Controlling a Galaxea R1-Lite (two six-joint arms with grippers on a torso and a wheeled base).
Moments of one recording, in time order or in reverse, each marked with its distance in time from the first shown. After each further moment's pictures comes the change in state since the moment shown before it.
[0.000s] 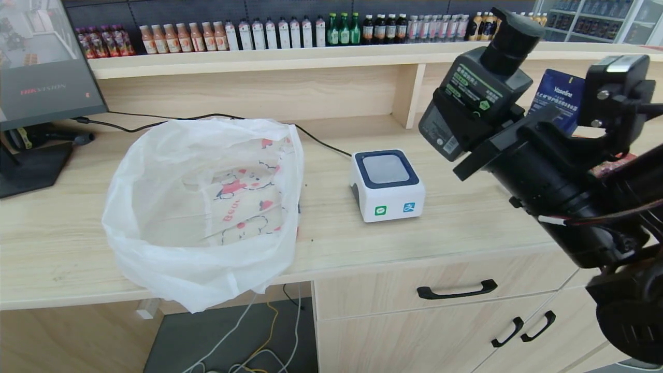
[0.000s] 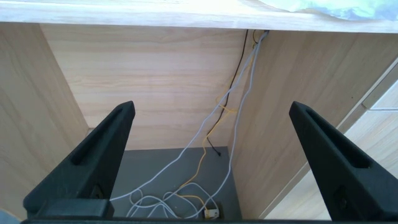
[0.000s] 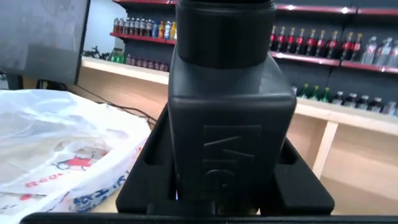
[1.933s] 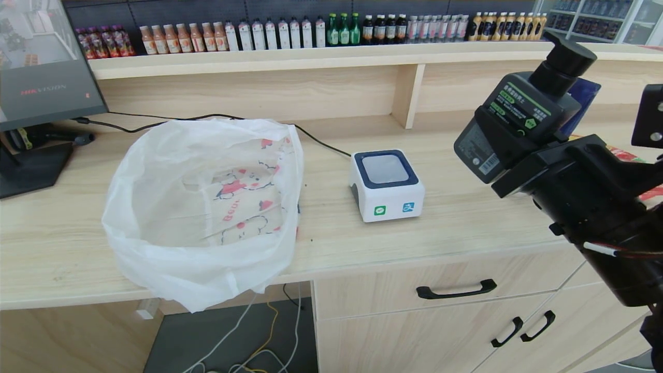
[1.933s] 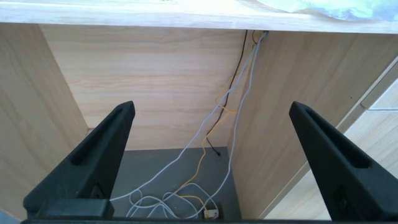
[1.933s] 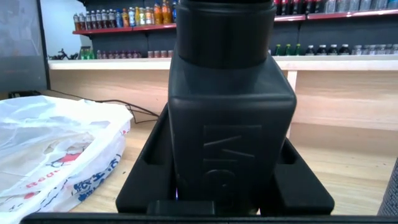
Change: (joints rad) left arm -0.001 0.000 0.000 -0.001 0.000 -0.001; right arm -0.005 -0.102 0.161 -0.002 -0.176 0.090
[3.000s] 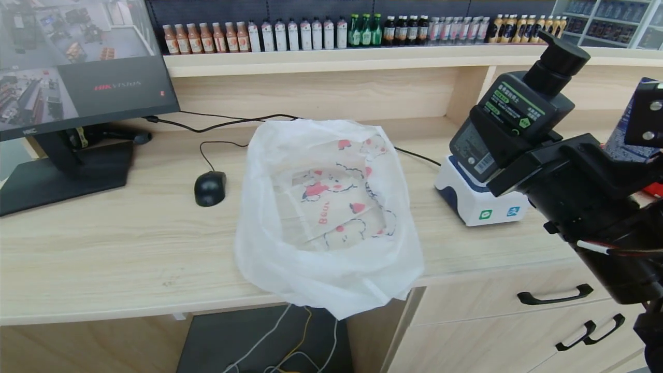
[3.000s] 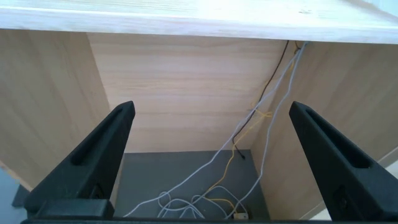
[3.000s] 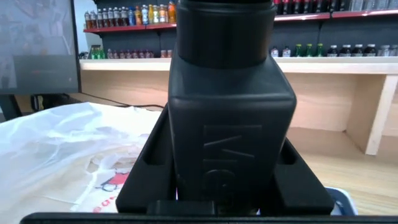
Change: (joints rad) left arm 0.001 0.000 0.000 0.000 0.000 -0.003; right arm 0.005 0.016 -0.014 -0.001 0.002 0.001
